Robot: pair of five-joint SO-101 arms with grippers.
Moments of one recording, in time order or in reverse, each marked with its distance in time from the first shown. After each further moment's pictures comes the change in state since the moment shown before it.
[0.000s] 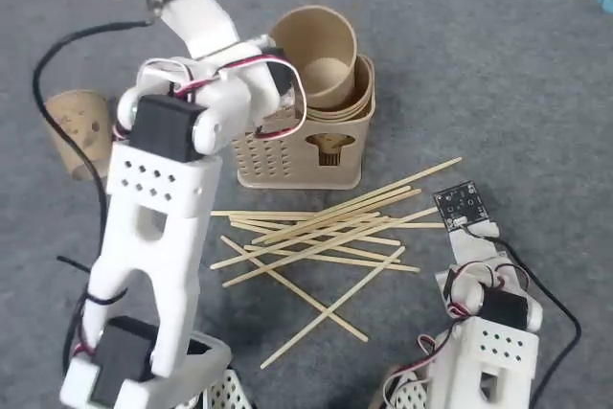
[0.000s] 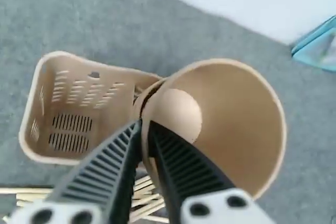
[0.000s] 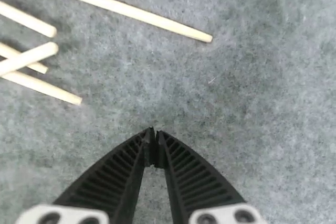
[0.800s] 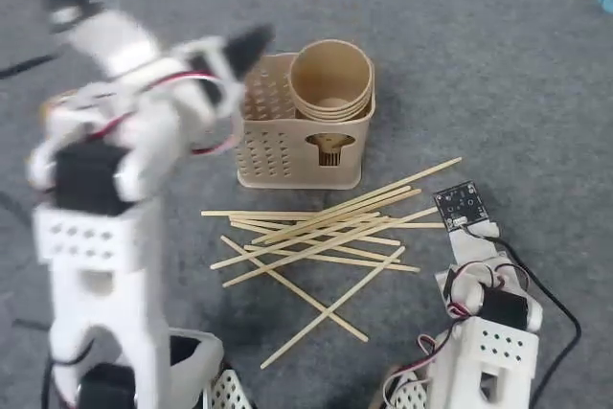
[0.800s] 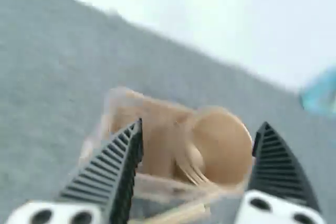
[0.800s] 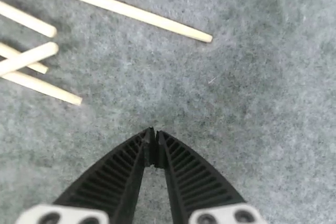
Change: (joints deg) left arm -14.2 -14.0 4.3 -0.5 -5.8; right arm 0.0 0.0 0.0 0.0 0.0
